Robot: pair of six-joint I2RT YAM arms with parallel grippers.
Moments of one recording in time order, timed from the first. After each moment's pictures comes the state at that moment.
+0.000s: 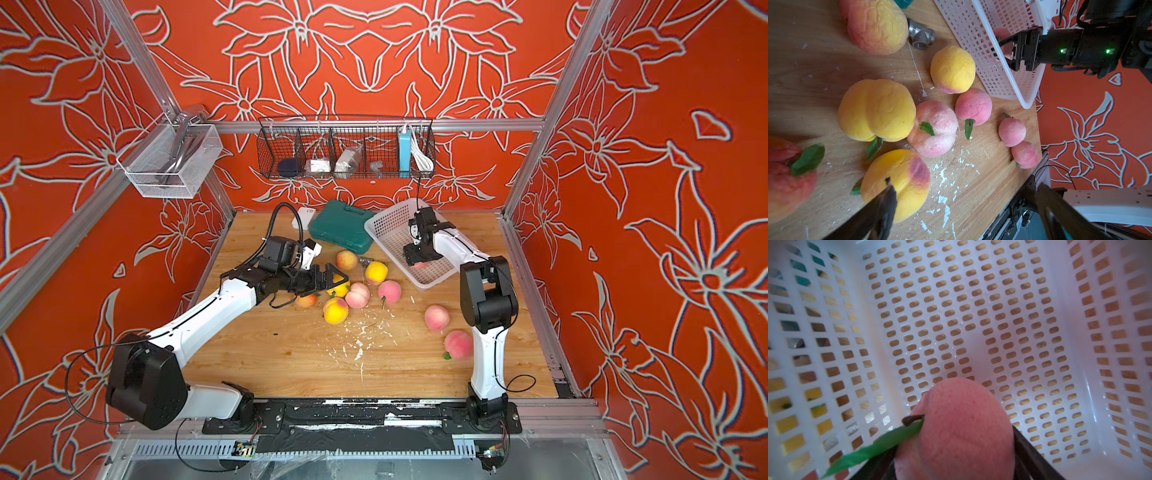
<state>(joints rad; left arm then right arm) -0.30 1.38 1.02 -0.47 0.56 -0.53 0.28 2.06 1.63 -0.72 -0.06 -0.06</state>
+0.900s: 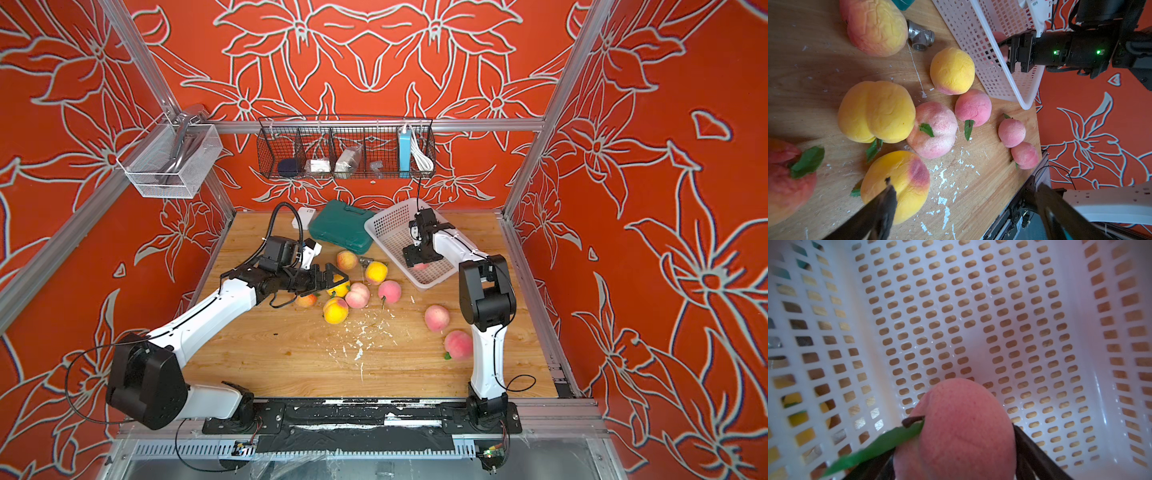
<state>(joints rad) -0.30 1.38 1.02 -0.46 0.56 -0.53 0.27 2.08 1.63 -0.72 -0.06 -0.06</state>
